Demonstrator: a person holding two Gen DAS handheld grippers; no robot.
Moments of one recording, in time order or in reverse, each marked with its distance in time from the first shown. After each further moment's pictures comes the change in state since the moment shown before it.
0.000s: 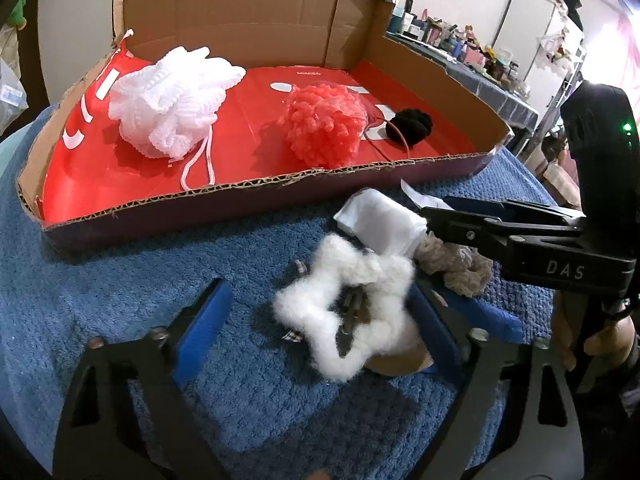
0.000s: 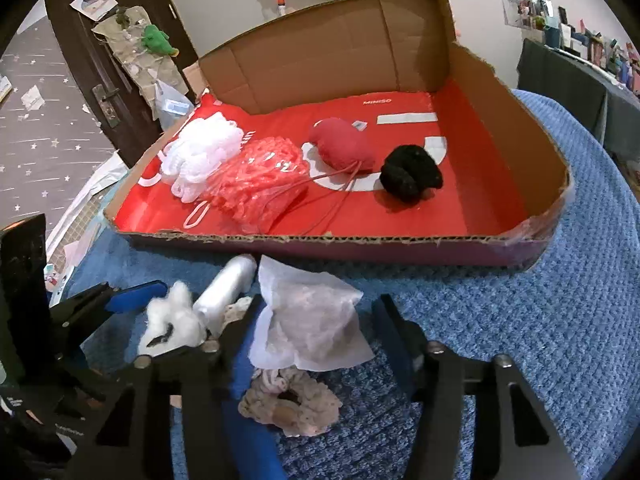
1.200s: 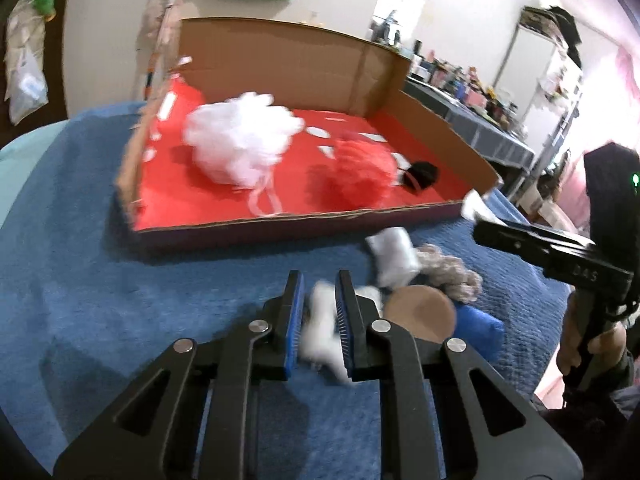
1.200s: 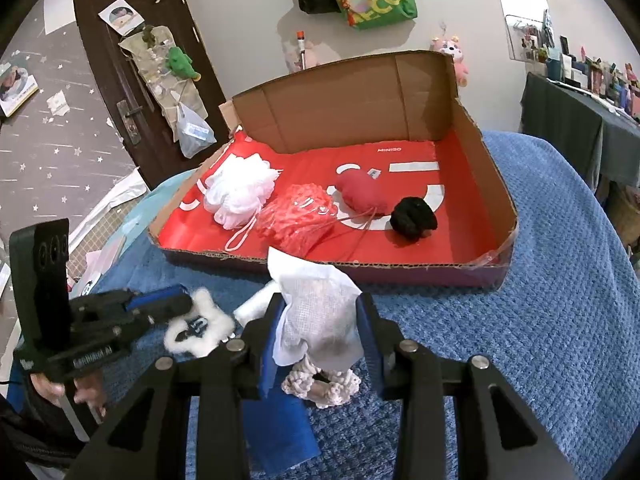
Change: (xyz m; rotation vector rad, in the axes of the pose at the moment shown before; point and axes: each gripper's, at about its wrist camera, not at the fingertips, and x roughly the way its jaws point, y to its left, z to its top) left arm -0.049 0.045 -0.007 -0.073 -0.131 -0.005; right arm -0.049 0.017 -0.003 -0.045 -0.121 0.015
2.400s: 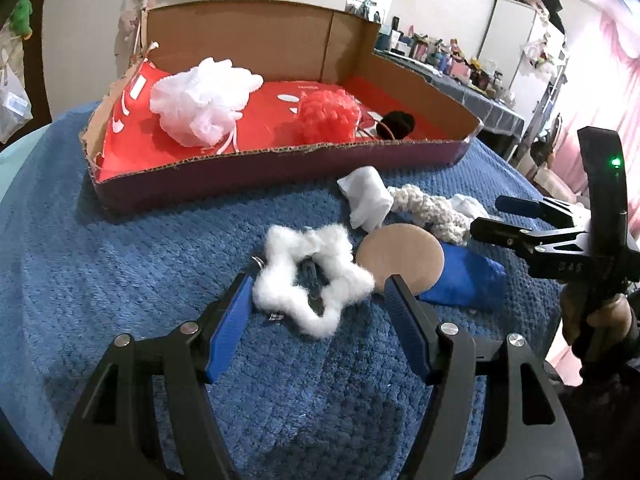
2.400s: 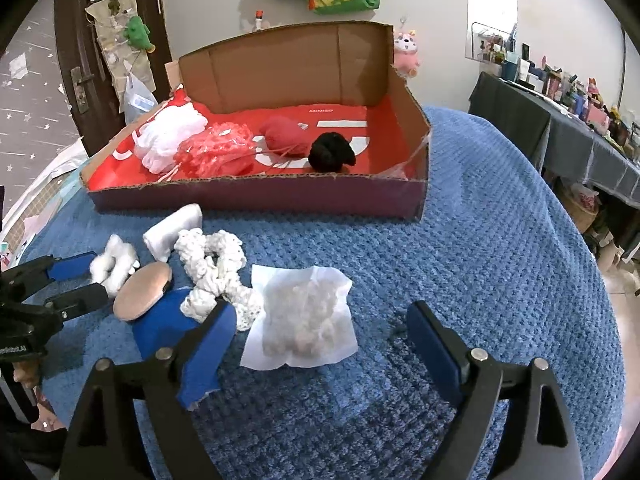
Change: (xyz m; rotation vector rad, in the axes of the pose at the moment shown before) left arm 0.016 -0.031 -0.033 0.111 0.058 -0.020; right arm 0.000 -0.022 -0.047 -0.036 0.047 -0.250
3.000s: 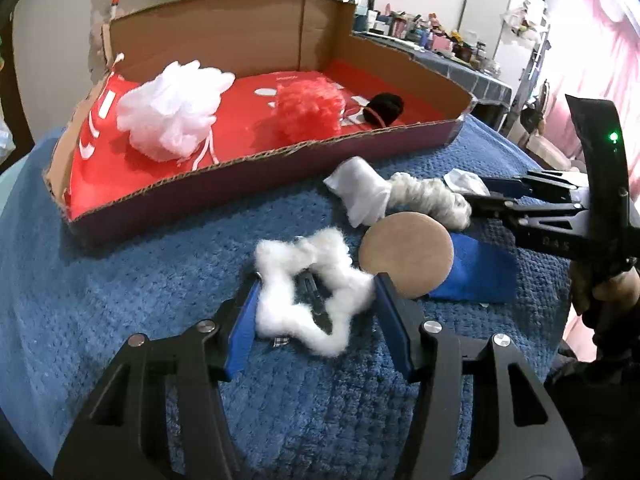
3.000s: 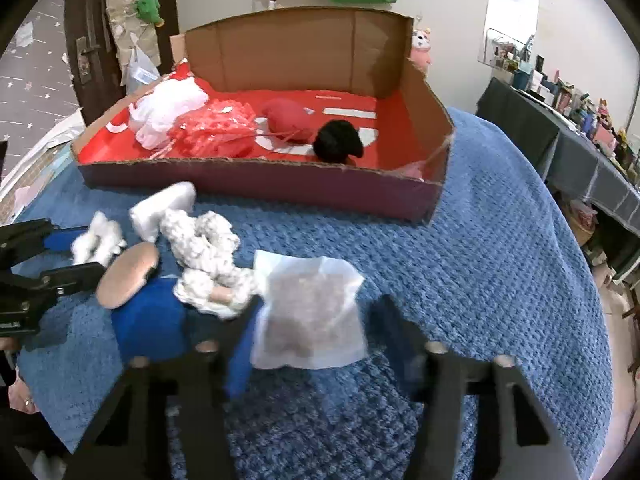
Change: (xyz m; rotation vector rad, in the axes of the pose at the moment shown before) left arm 0.012 -0.009 0.015 0.117 0.037 -0.011; right arm 0.012 0.005 0.003 -0.089 0.048 -0.020
